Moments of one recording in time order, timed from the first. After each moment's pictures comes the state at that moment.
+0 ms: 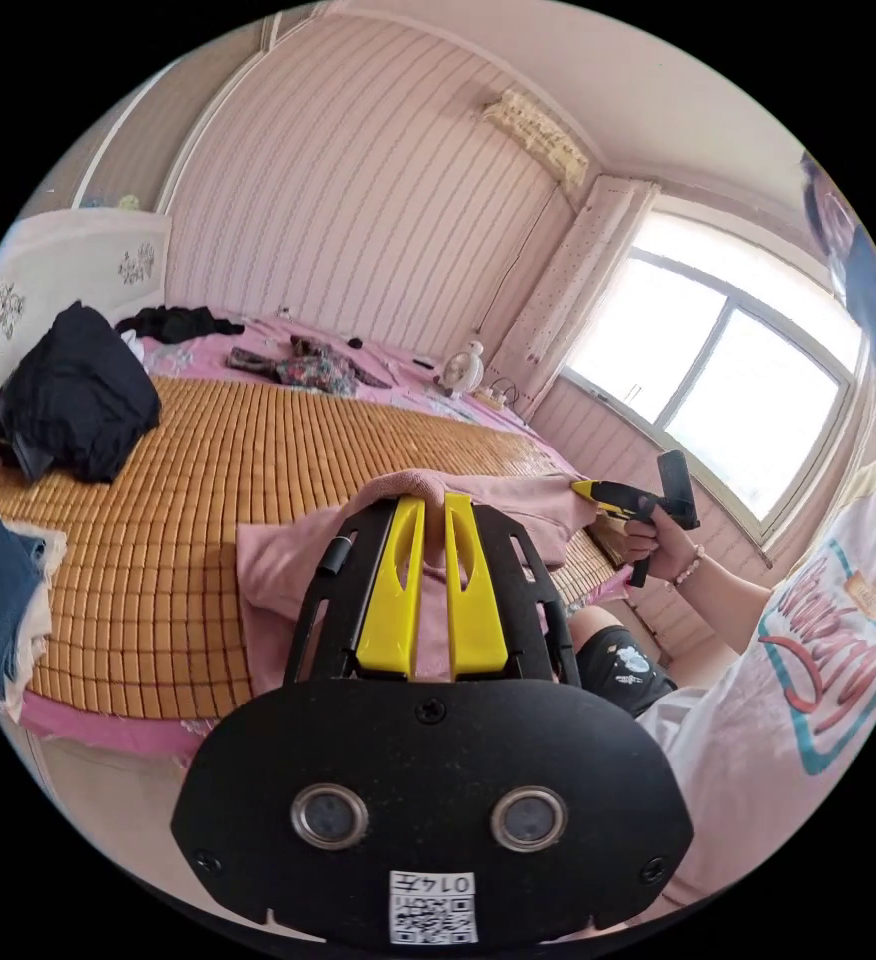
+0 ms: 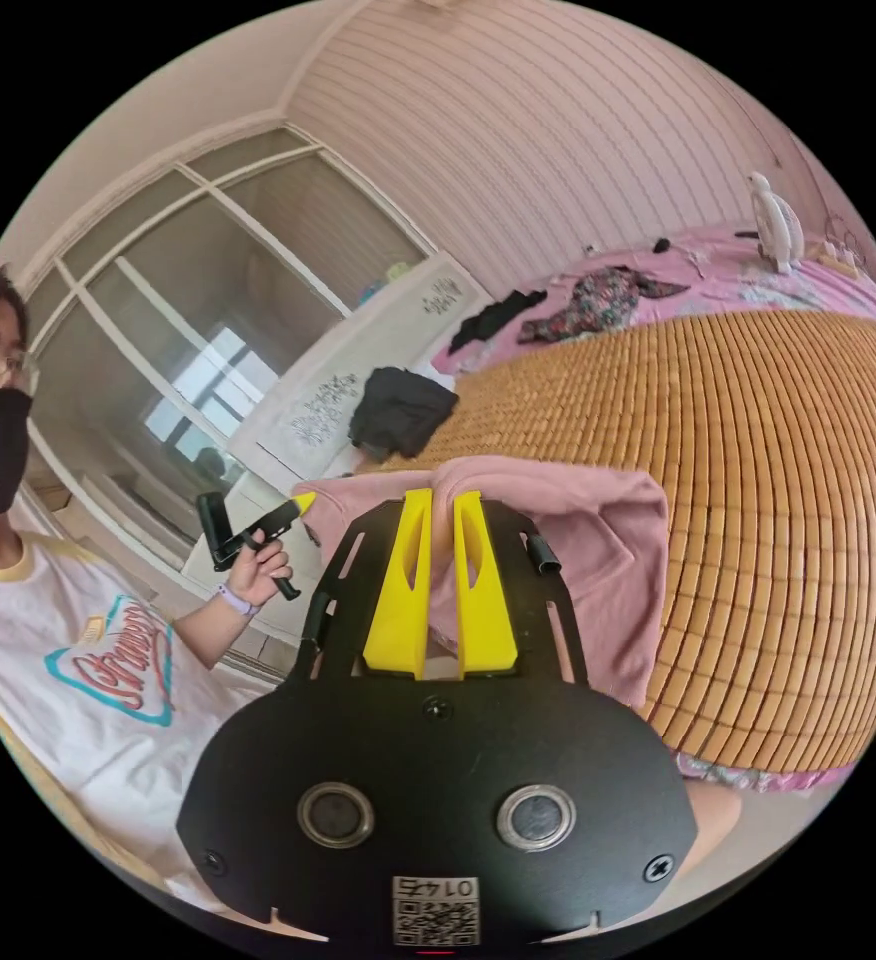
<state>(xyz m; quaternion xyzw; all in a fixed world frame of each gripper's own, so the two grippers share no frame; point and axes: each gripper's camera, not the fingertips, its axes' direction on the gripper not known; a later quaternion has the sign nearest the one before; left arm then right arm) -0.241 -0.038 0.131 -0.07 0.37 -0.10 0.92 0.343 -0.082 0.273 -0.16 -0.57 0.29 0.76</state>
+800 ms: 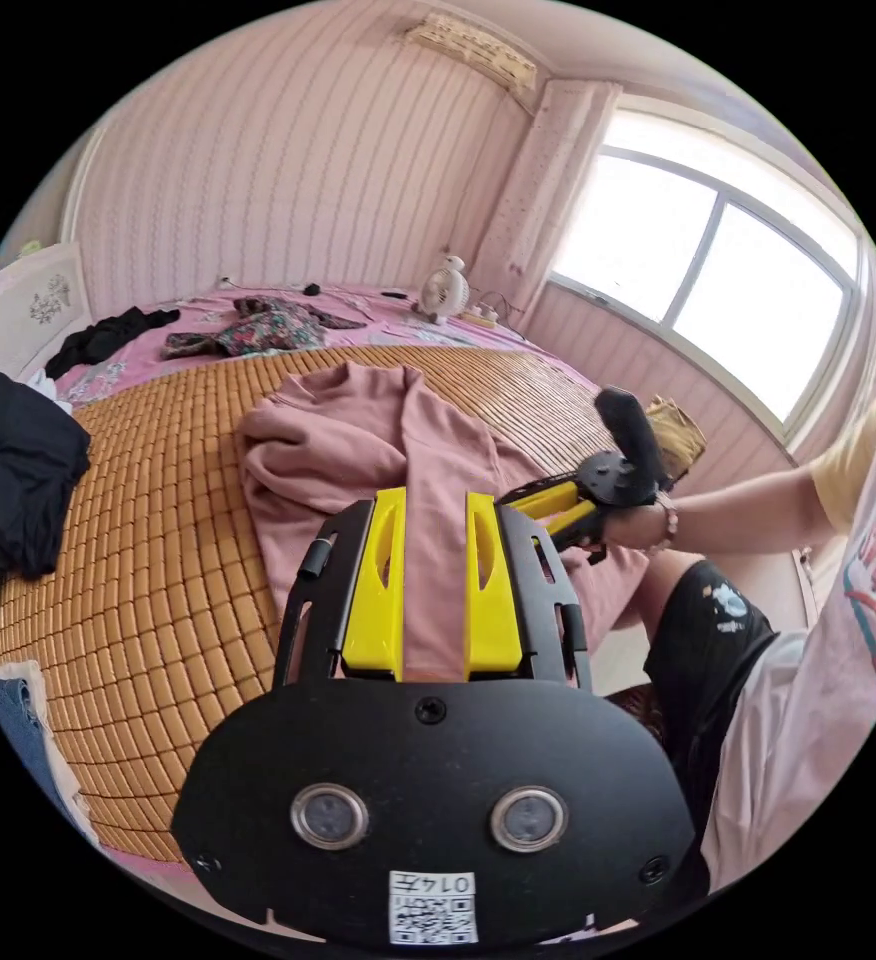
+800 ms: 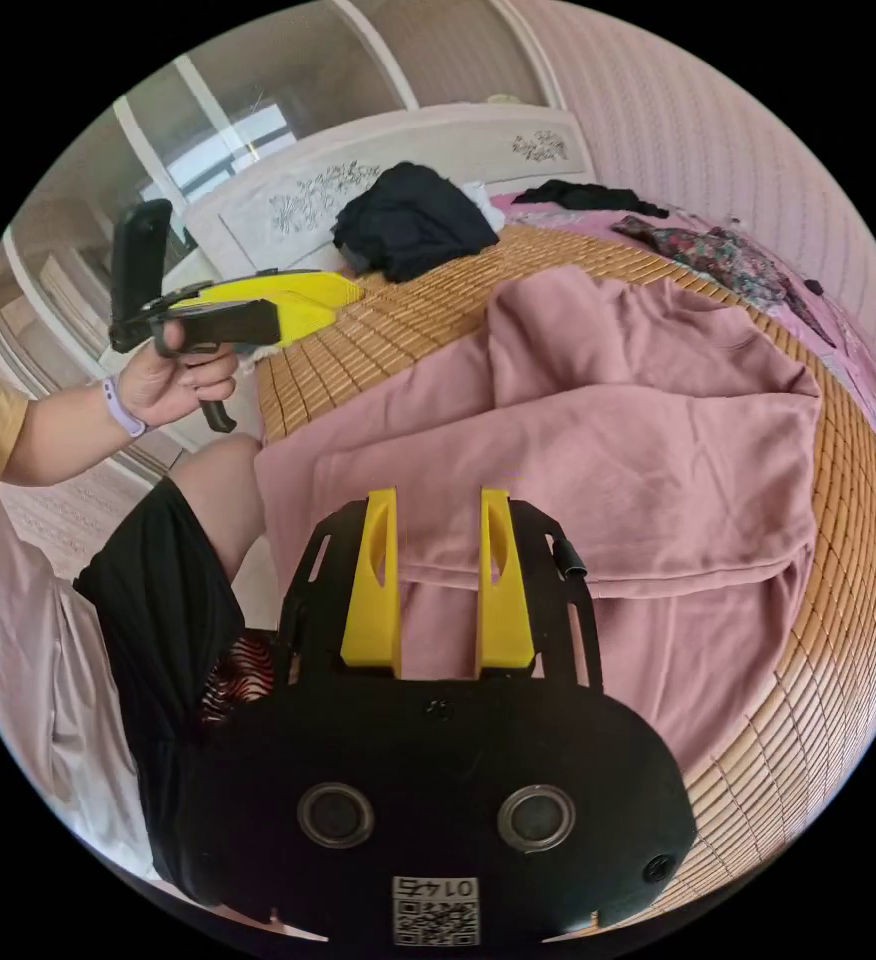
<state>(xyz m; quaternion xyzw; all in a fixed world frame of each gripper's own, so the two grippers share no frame) -0.090 0.053 0.264 -0.20 0.42 0.04 0.88 0.094 -0.007 0.360 -0.35 -0.57 -0.07 0.74</state>
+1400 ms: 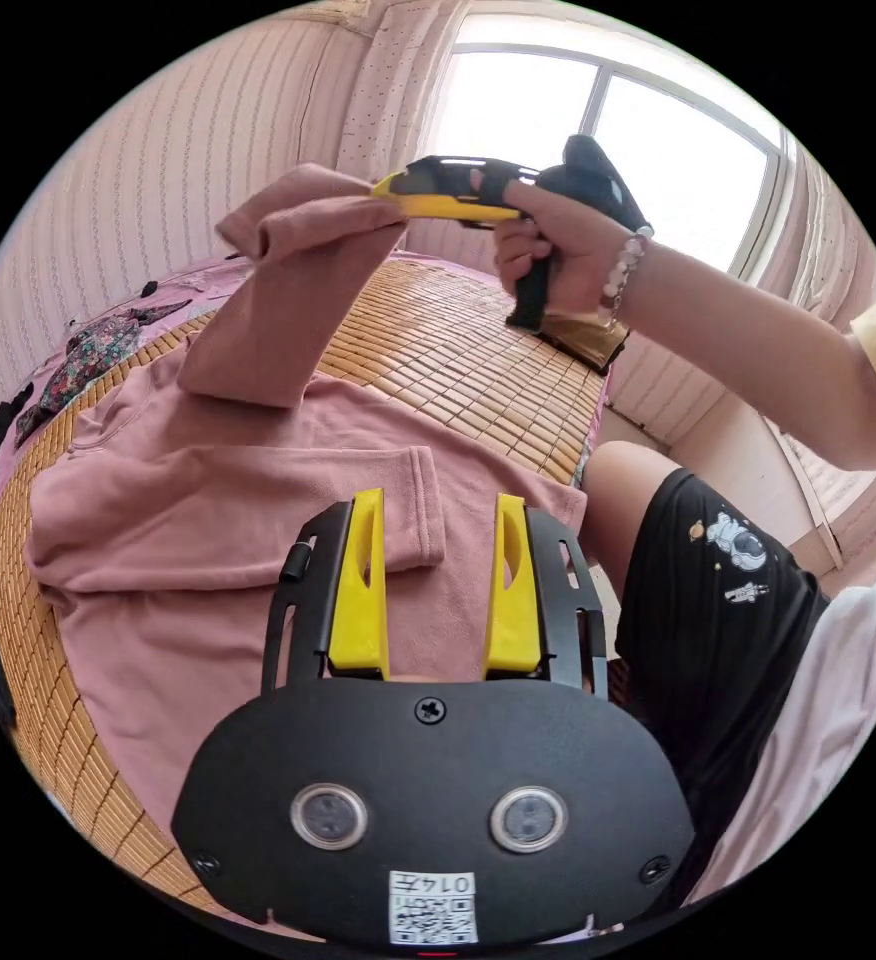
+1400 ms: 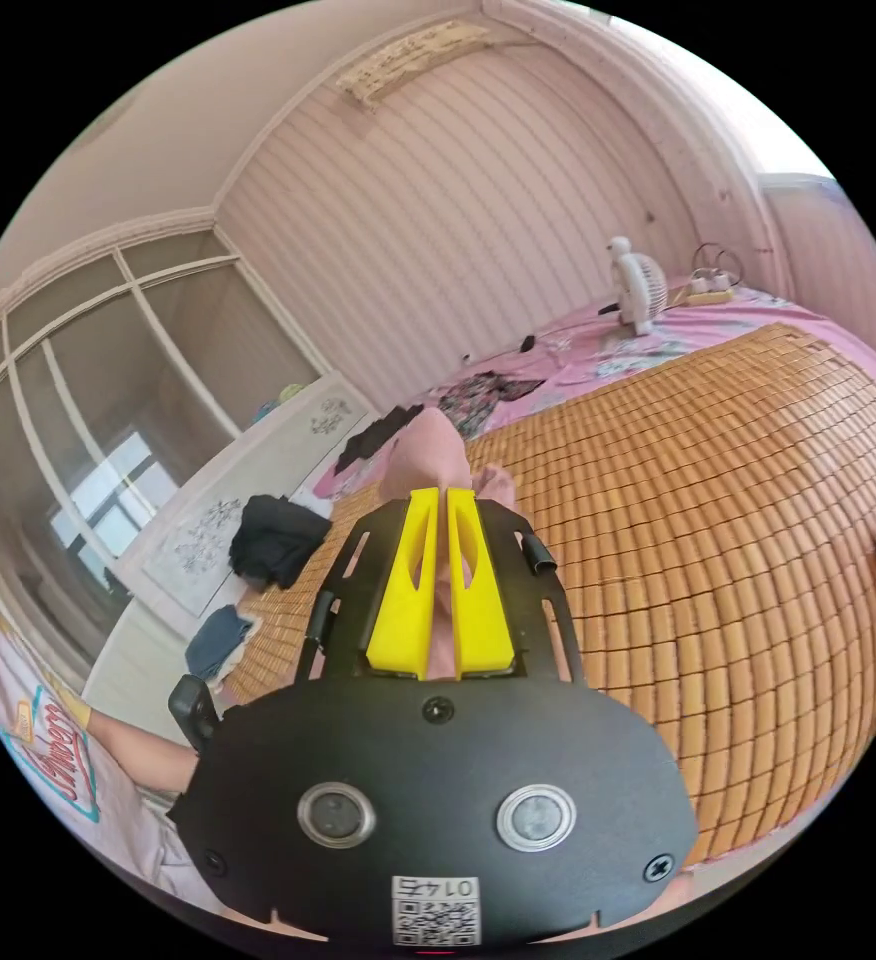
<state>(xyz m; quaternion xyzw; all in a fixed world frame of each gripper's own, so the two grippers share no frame) 0.125 0.075 0.292 -0.24 0.45 0.23 0.83 0.475 0.045 0.377 -0.17 -0.29 0.40 0.85</state>
